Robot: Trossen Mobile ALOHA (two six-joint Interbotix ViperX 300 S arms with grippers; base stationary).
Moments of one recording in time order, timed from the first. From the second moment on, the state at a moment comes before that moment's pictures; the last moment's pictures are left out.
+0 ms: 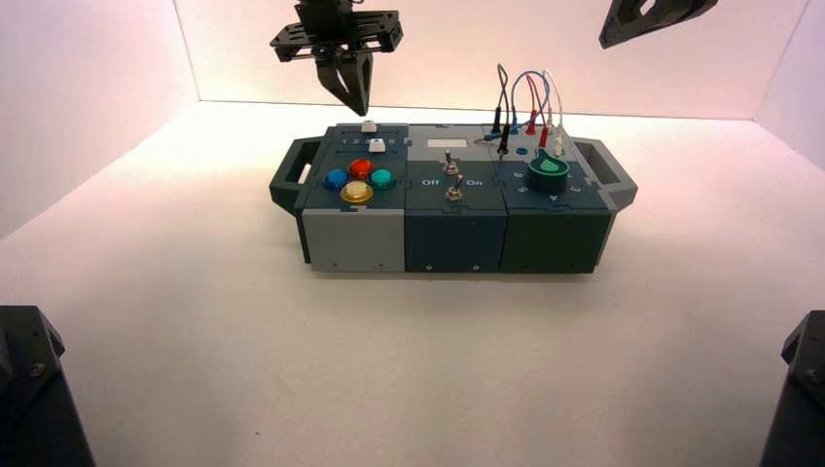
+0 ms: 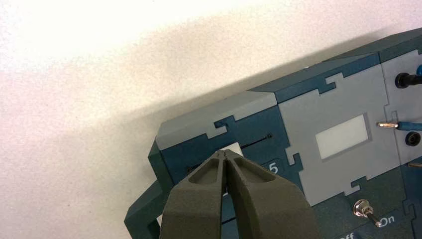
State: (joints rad) left arm -0.45 0.33 0.25 -0.20 0.70 0.03; right arm 0.39 -0.62 0.99 0.08 0.45 -0.18
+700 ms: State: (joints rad) left arm -0.44 0.33 0.26 -0.20 0.72 0.03; right arm 0.39 -0.62 0.99 0.08 0.45 -0.18
